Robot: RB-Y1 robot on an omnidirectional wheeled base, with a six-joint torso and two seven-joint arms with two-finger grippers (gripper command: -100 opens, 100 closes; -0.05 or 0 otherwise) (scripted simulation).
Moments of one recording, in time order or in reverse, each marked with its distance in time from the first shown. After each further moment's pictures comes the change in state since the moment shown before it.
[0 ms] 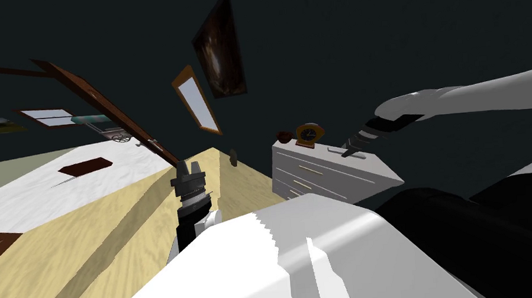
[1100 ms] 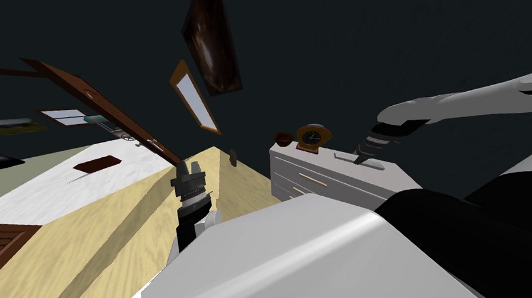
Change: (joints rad) left arm 0.000 0.000 0.000 0.000 0.000 0.000 0.000; right arm 0.099 -0.016 0.046 0.034 0.058 -0.016 -0.021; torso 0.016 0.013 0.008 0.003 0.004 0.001
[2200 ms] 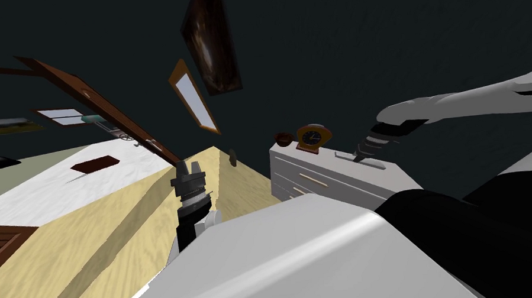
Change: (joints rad) left arm 0.000 0.000 0.000 0.000 0.000 0.000 0.000; right arm 0.024 -0.004 -0.023 0.009 -0.005 -0.004 0.004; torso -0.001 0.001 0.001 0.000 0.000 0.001
